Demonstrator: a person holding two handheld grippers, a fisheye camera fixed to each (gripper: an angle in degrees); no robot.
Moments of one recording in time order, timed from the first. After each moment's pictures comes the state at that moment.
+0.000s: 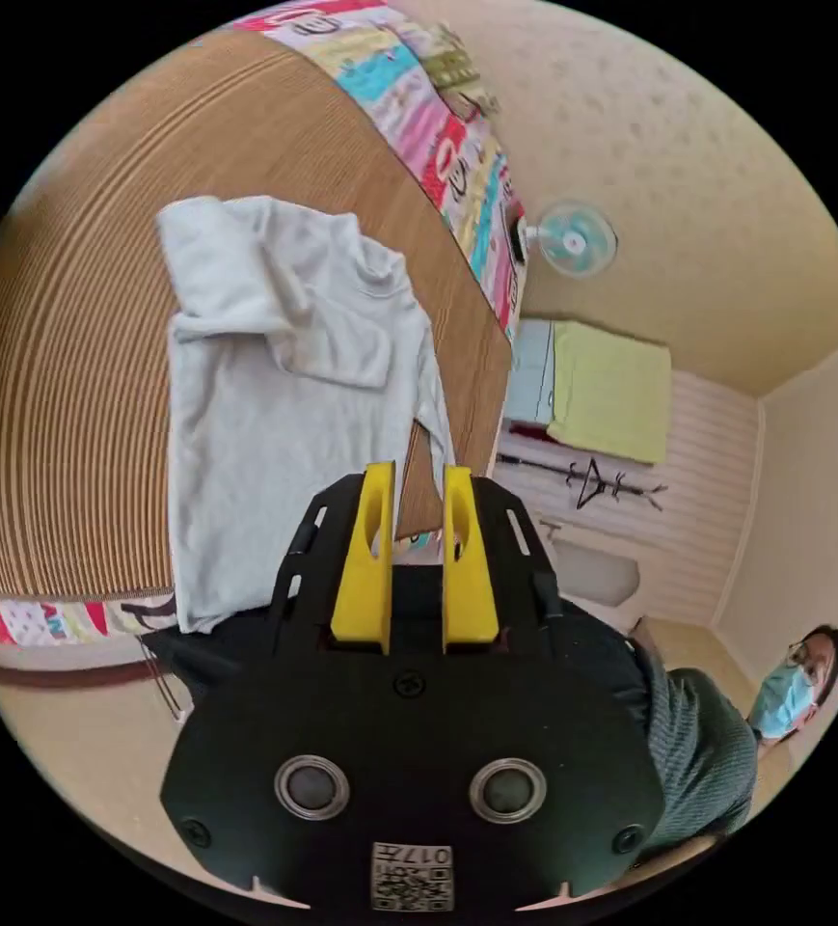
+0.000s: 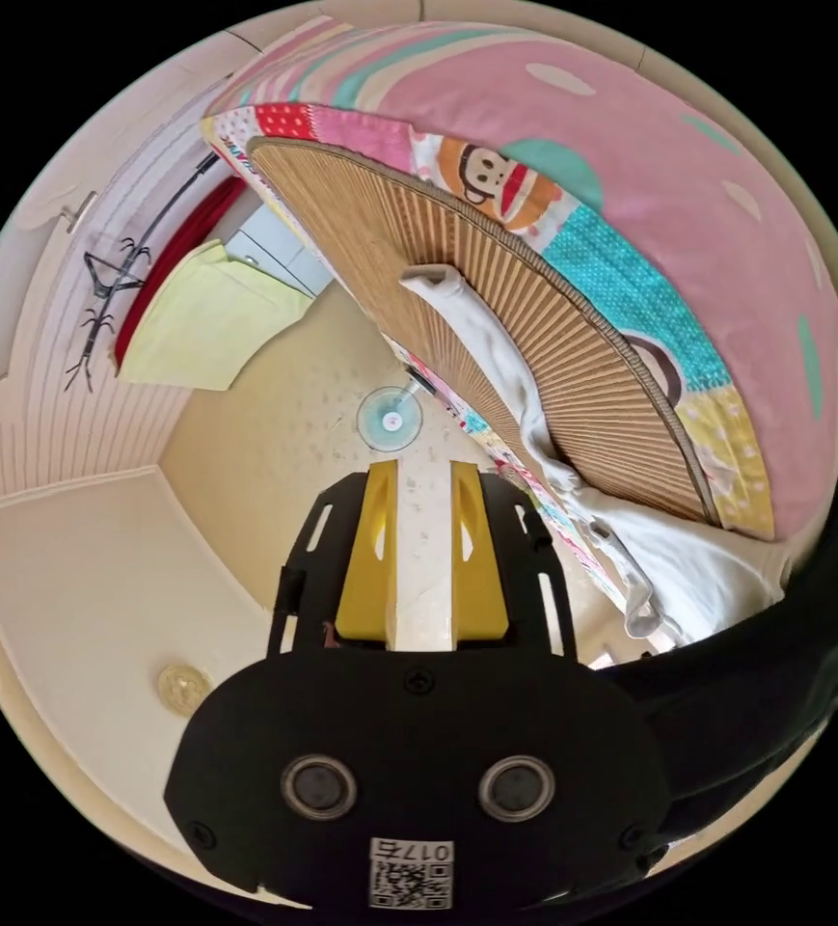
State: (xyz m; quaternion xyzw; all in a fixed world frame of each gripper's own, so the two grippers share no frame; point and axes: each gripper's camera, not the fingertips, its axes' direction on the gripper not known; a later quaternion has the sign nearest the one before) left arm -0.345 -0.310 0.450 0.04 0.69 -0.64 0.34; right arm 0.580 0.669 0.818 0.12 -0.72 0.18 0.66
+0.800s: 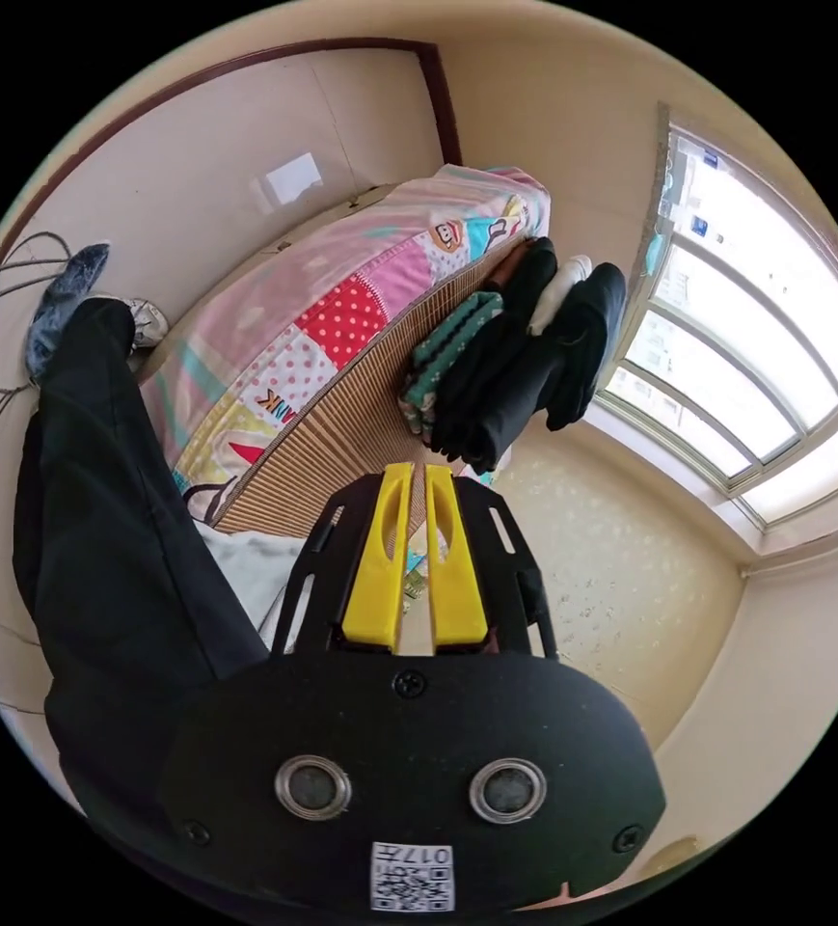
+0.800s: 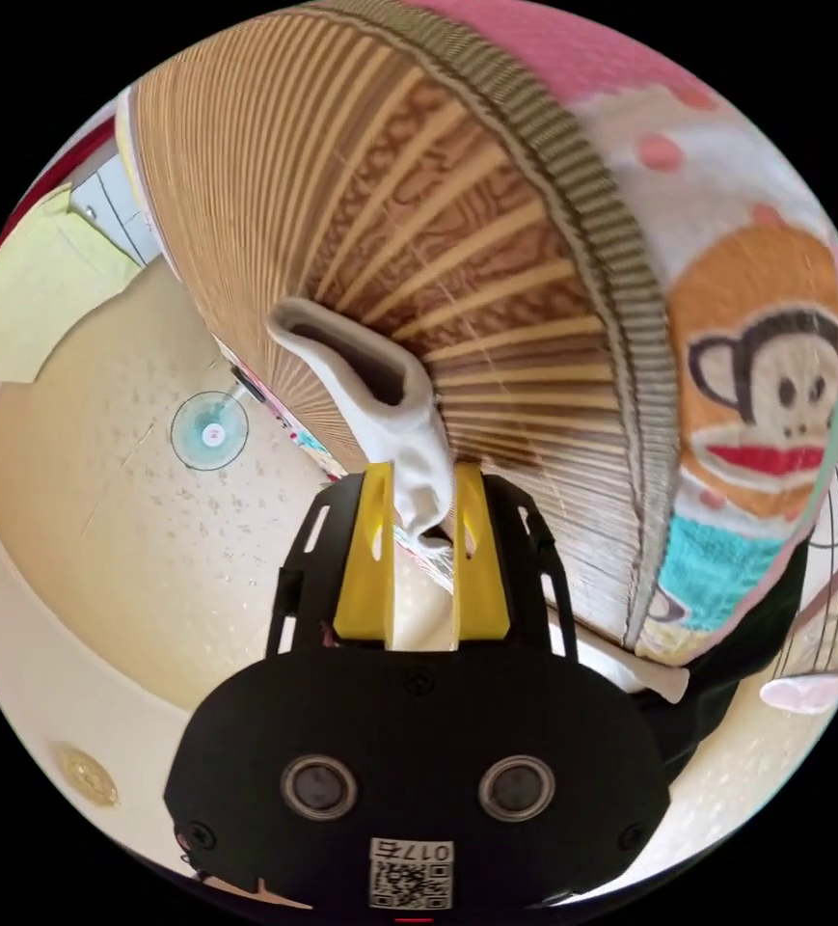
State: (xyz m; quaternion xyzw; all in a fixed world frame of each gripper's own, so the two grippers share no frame) left arm -0.129 -0.152 0.250 0.15 0.16 -0.93 -0.28; right arm 0.671 0.622 0.680 0.02 -0.47 0.17 0.87
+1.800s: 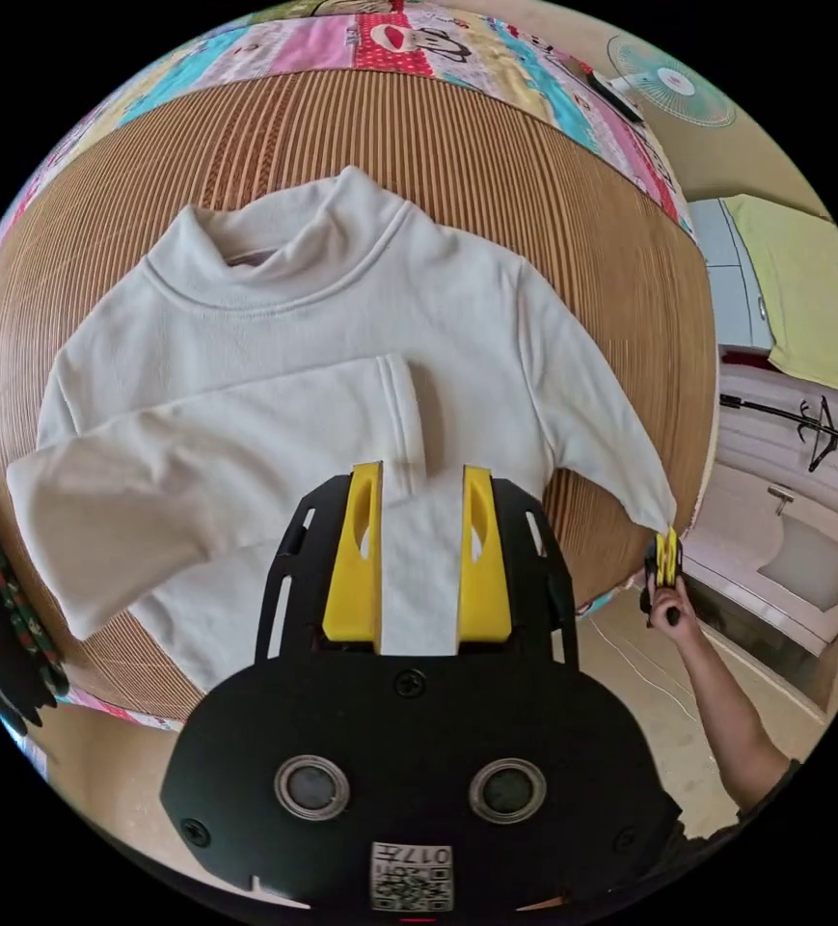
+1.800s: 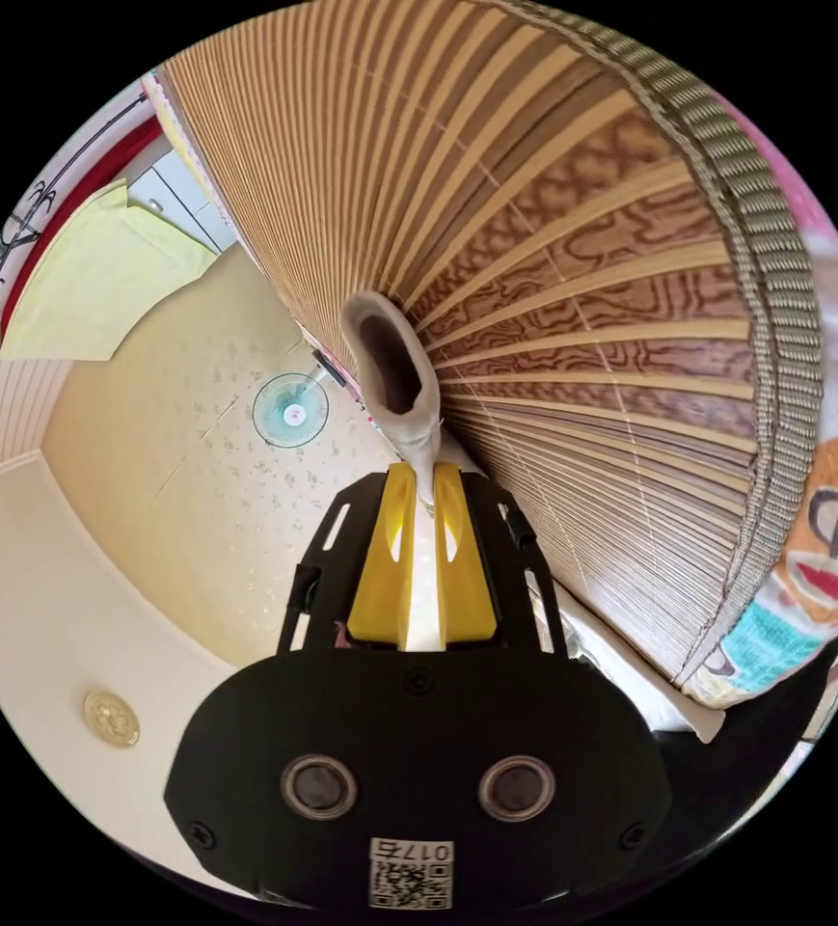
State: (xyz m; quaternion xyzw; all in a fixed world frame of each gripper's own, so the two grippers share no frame) left arm -0.443 -0.635 0.509 -0.18 0.55 -0.49 0.65; right arm 0.757 0.594 0.520 -0.02 -0.54 0.08 0.84
